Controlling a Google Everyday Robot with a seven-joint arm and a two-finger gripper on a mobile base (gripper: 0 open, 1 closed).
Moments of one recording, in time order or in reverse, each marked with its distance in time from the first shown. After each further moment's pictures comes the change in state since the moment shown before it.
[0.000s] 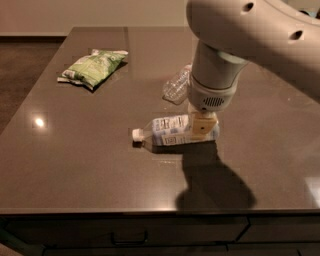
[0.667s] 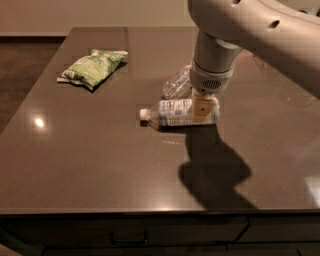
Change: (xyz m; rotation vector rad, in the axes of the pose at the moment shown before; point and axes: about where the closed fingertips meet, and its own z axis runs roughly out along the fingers) arm 0.014 -0.062 0.012 0.056 0.025 0.066
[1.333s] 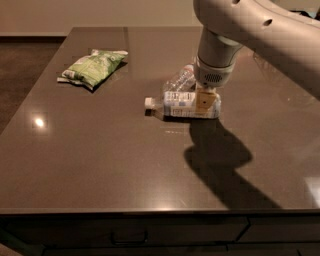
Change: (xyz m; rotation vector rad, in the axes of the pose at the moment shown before) arm 0.012 -0.035 0.017 0.011 -0.005 0.056
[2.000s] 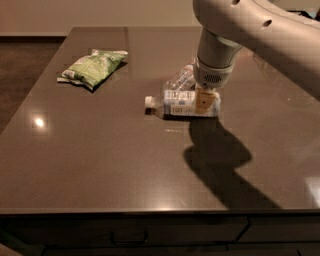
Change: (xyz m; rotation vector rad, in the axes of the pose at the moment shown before) arm -0.001 0.001 0.001 0.000 0.001 -0.003
